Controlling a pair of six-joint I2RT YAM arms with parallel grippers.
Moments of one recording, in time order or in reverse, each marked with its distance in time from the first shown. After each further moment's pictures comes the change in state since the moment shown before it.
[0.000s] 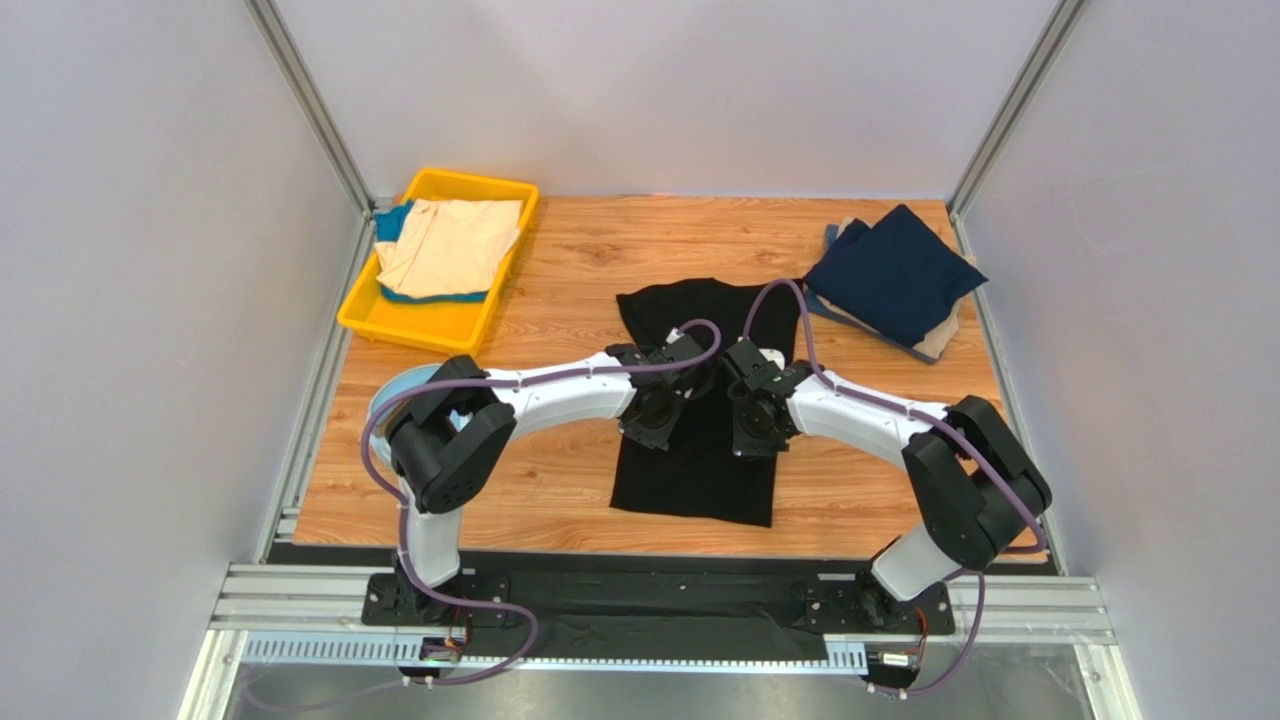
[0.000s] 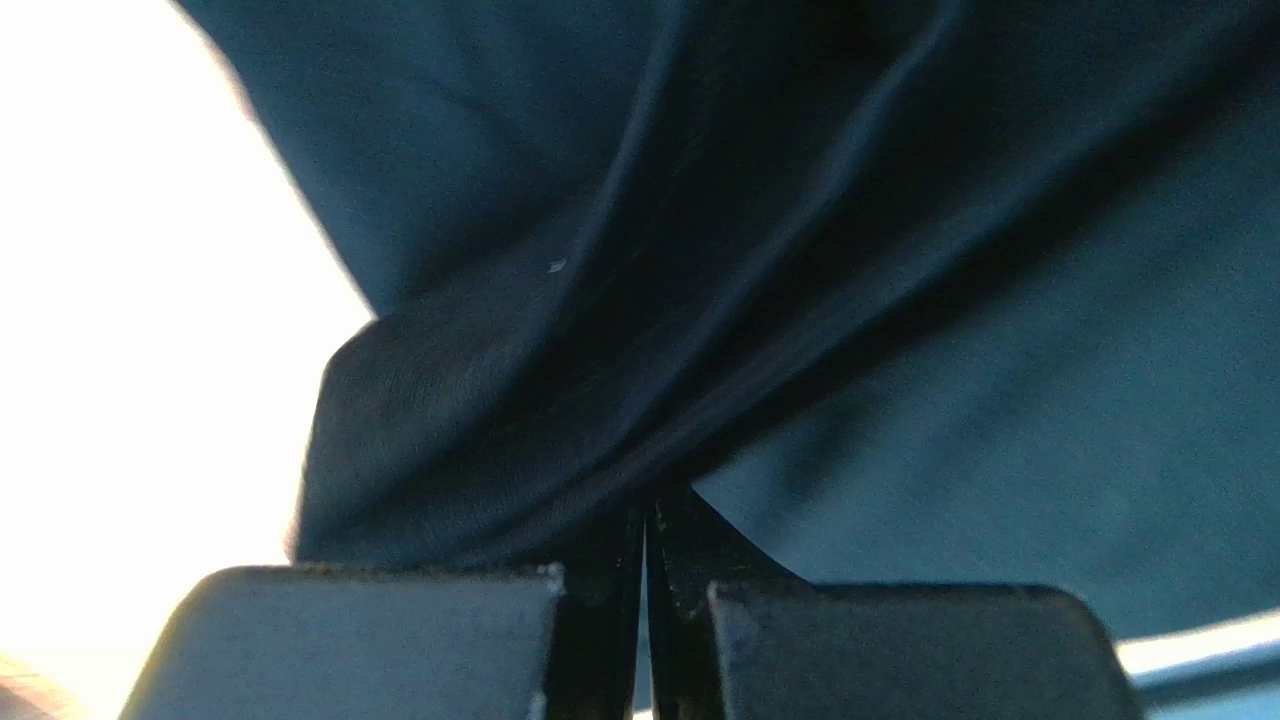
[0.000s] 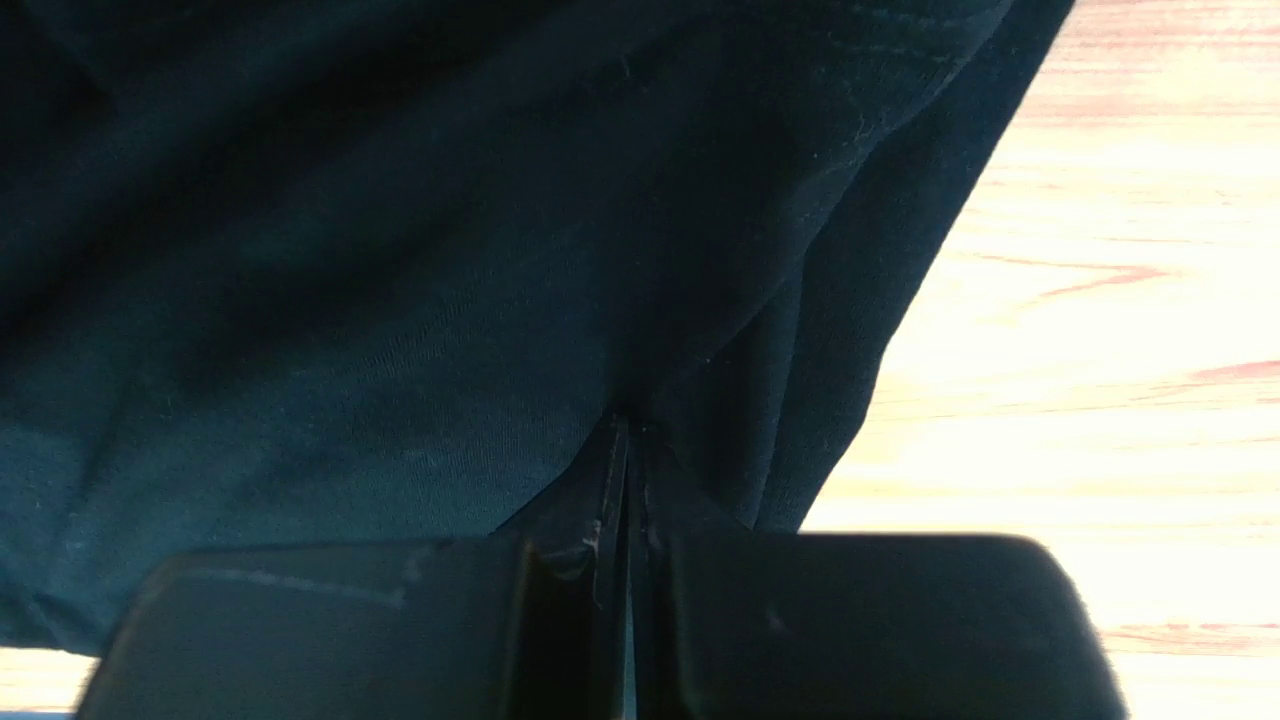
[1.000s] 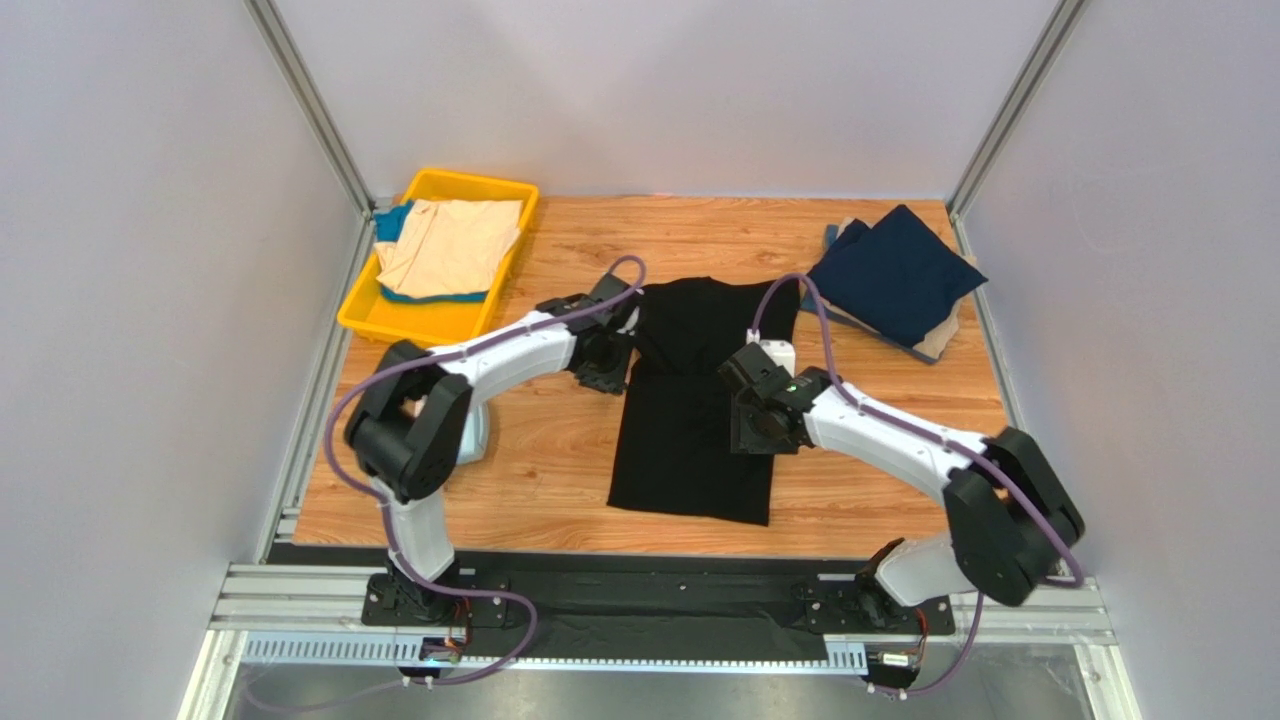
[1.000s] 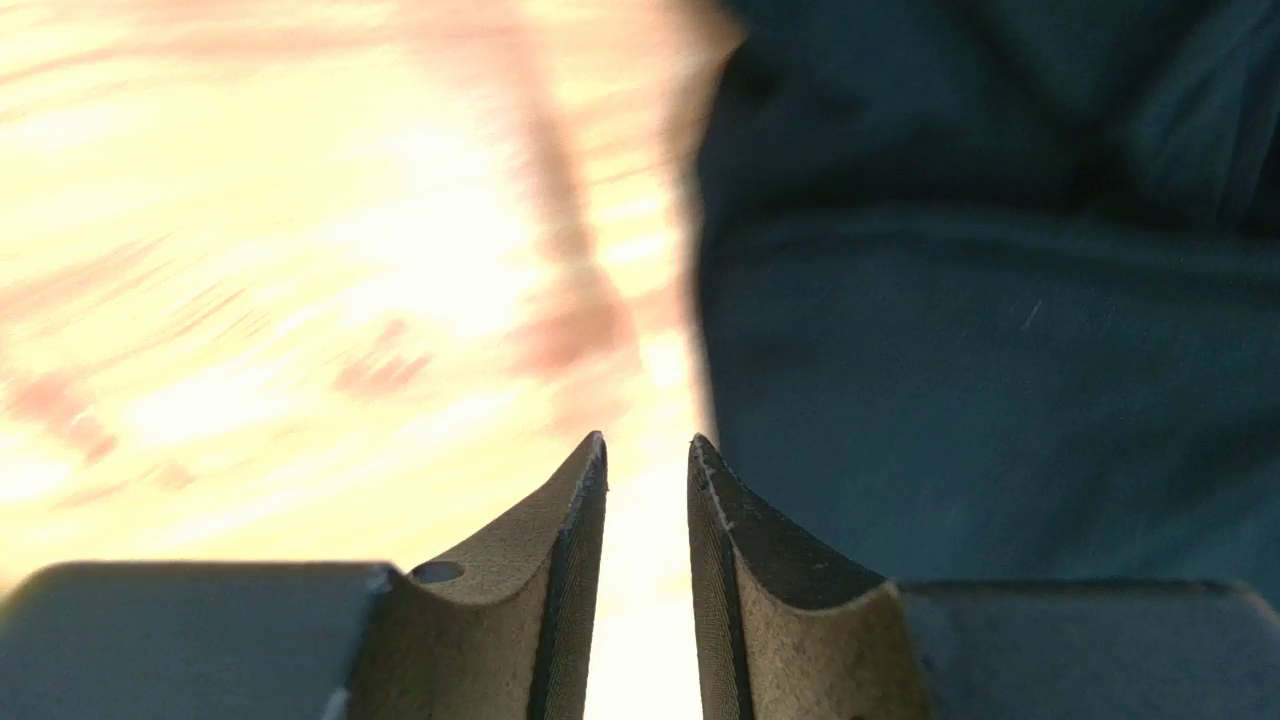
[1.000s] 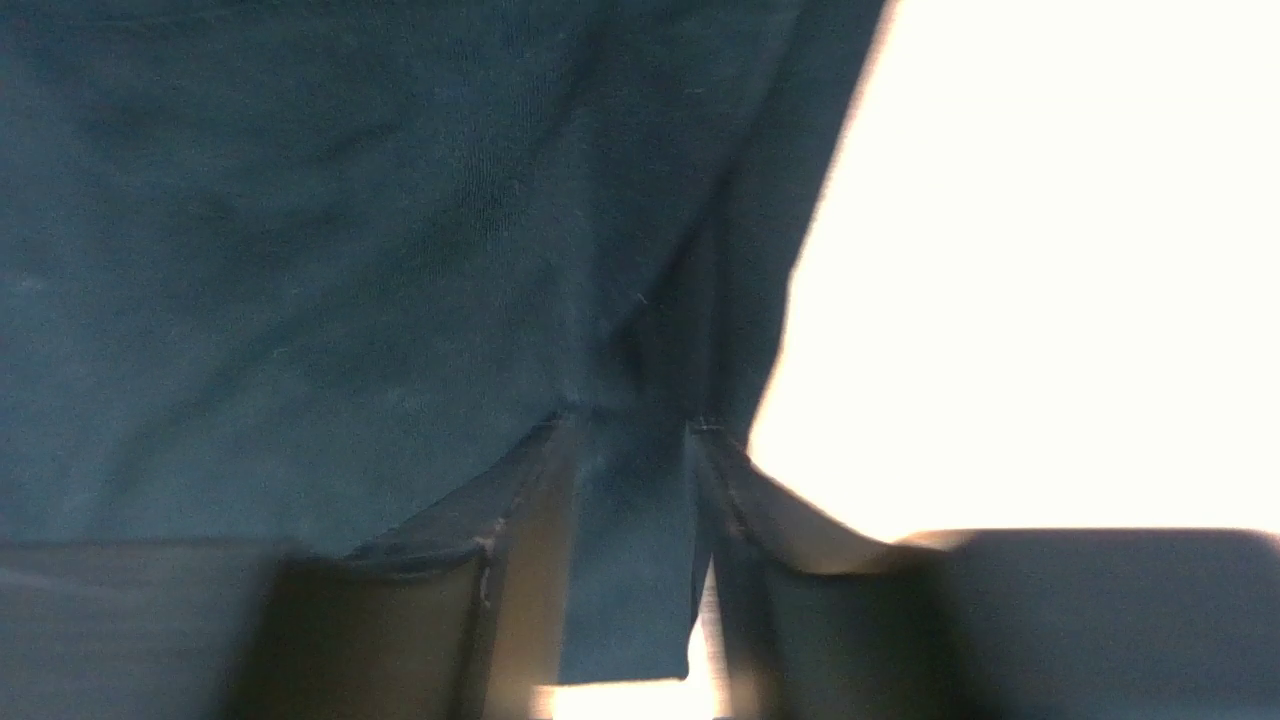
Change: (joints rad) left arm 0.293 -0.013 0.013 0.100 0.068 0.049; right arm 0.035 -0.096 -0.011 -0.030 0.107 0.031
